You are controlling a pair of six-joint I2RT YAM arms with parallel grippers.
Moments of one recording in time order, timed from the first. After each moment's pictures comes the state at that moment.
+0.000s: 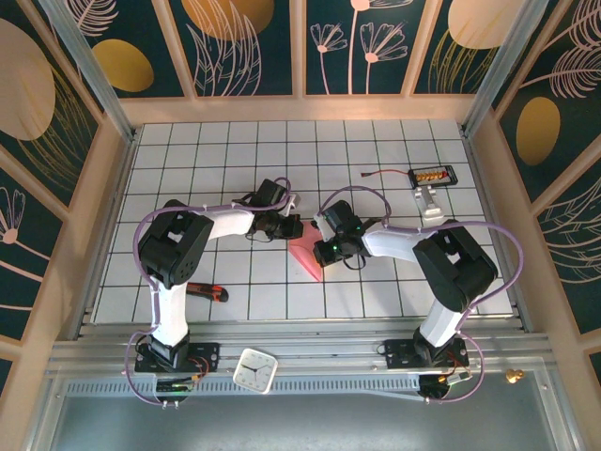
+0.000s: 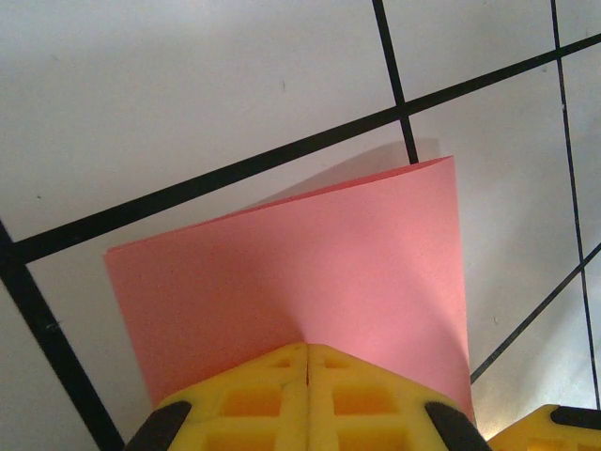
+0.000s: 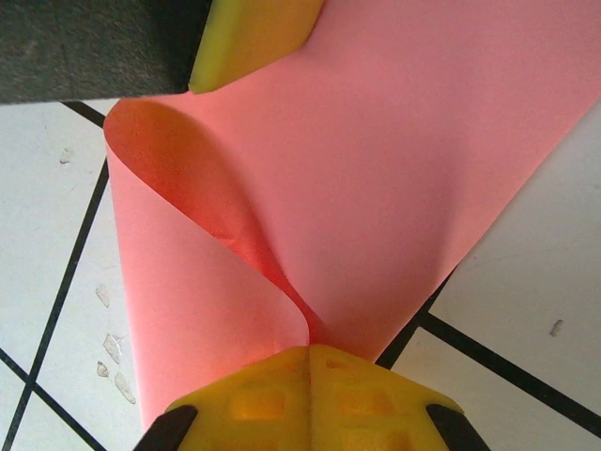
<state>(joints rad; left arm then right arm) -0.57 1.99 1.14 -0.15 0.44 -0.48 0.69 1.71 0.86 -0.25 -0.26 0.25</state>
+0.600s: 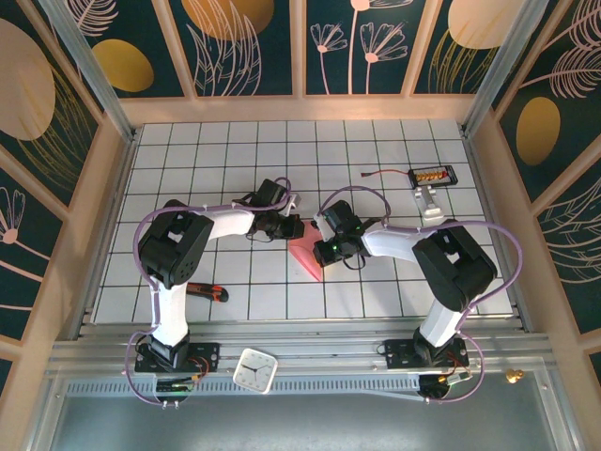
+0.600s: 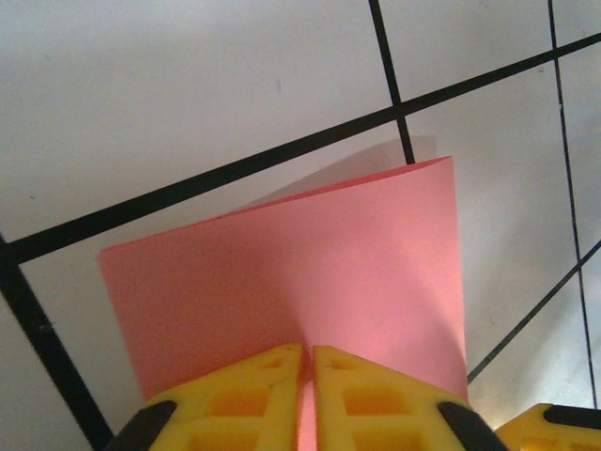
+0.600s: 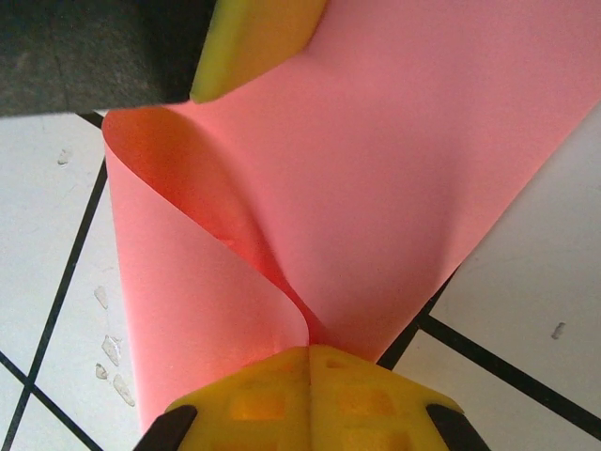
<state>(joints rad) -0.57 1.99 1.14 -0.15 0.44 -0.48 0.69 1.71 0.87 -0.25 -0.26 0.25</state>
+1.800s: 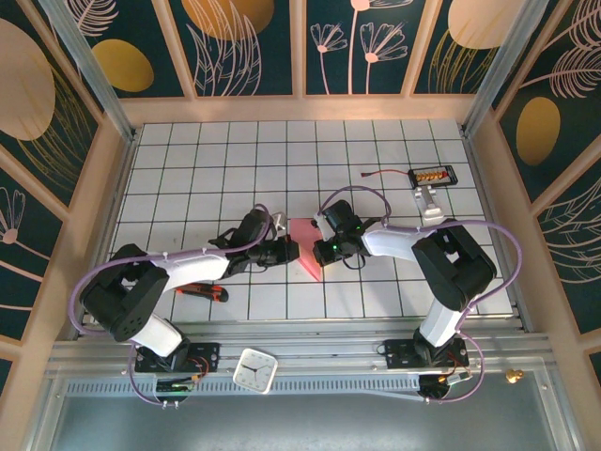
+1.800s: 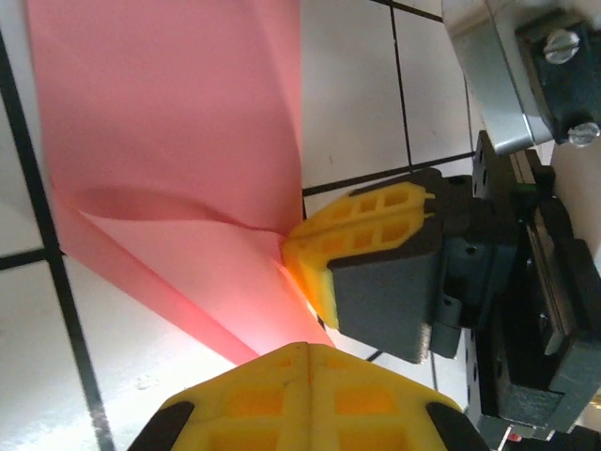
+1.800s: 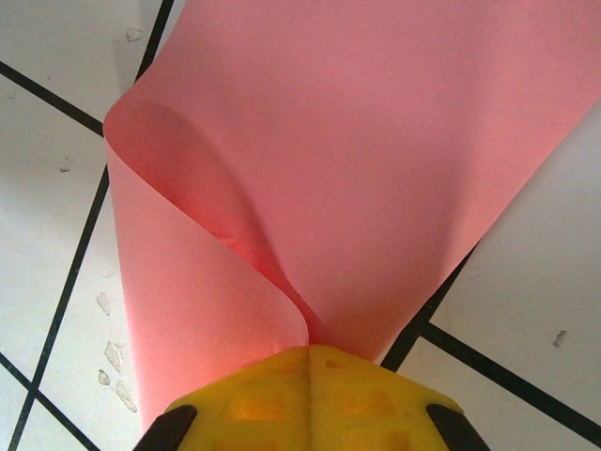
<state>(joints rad) -0.71 1.55 0.67 0.16 0.36 -0.88 0.68 1.72 0.87 -0.24 -0.27 0.26</state>
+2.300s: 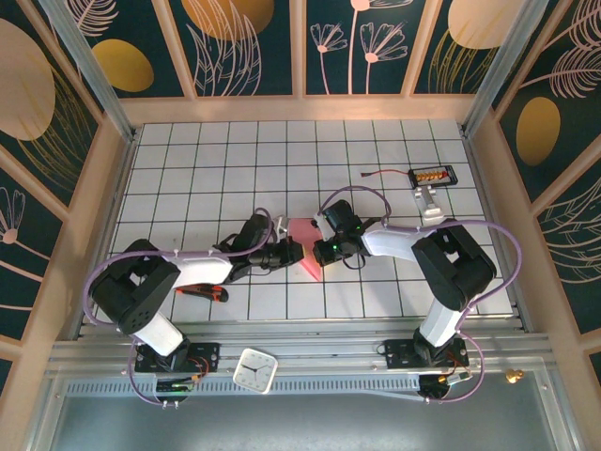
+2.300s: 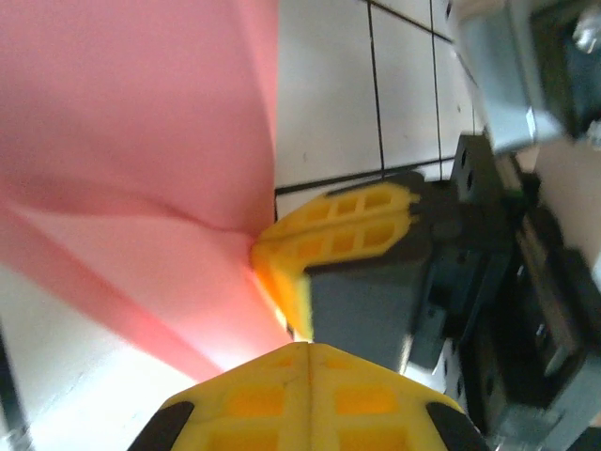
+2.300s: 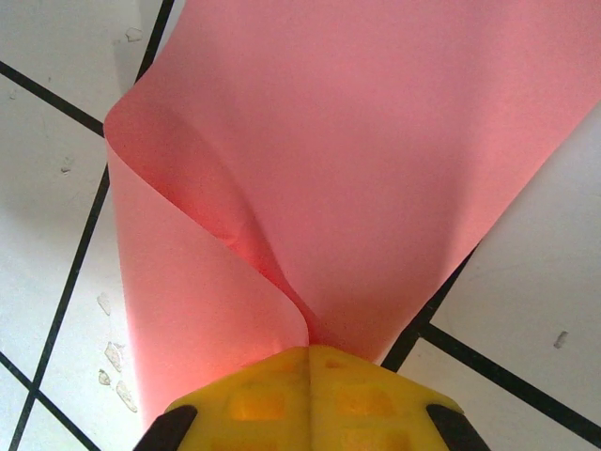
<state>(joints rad) -0.73 1.59 0.60 0.33 0.41 -0.96 0.68 1.72 0.87 -0.24 -0.28 0.26</state>
